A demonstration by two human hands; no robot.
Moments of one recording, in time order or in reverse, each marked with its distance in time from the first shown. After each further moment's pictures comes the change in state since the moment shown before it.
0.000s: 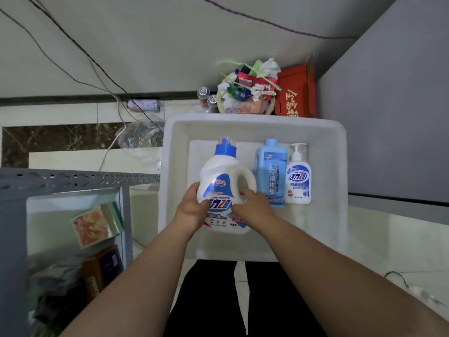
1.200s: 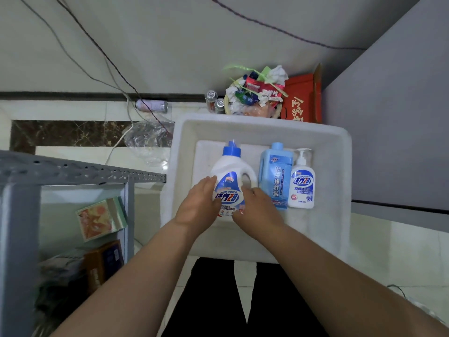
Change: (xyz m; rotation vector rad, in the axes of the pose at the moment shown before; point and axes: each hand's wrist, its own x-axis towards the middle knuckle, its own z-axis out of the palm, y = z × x) left_hand -0.011 0.017 -0.003 0.674 0.038 0.415; right_hand -0.025 -0.004 0.004 -0.361 0.122 -0.269
